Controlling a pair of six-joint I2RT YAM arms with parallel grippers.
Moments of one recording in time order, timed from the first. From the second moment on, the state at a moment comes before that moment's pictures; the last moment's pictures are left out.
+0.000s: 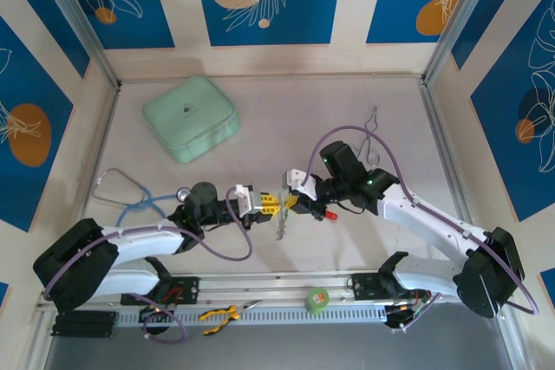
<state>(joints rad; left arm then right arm) -0.80 1.22 0.31 0.77 0.60 0.20 0.70 1.15 0.84 -0.54 -0.64 -0.59</state>
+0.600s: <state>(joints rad) -0.80 1.17 0.39 0.52 0.60 0.32 0.83 1.29 1.05 -0.80 -0.40 -0.73</state>
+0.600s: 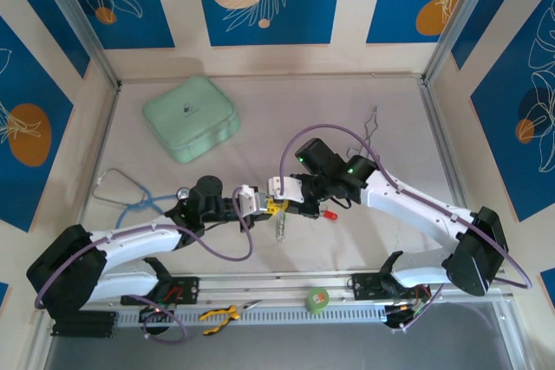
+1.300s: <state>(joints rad) -0.80 1.21 0.31 0.77 0.60 0.21 0.66 1.14 0.80 -0.52 -0.68 -0.52</state>
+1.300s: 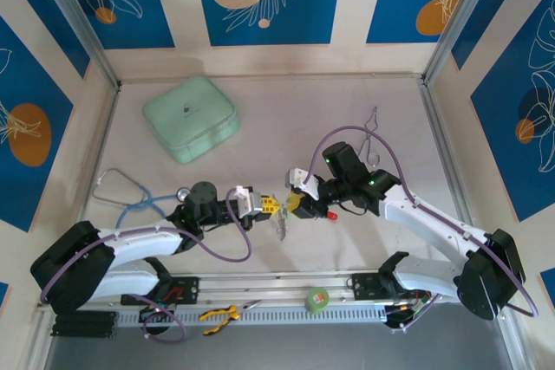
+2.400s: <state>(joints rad) -0.80 1.24 0.31 0.90 0.63 0.15 0.63 1.20 0.82 -0.49 -0.74 -0.46</state>
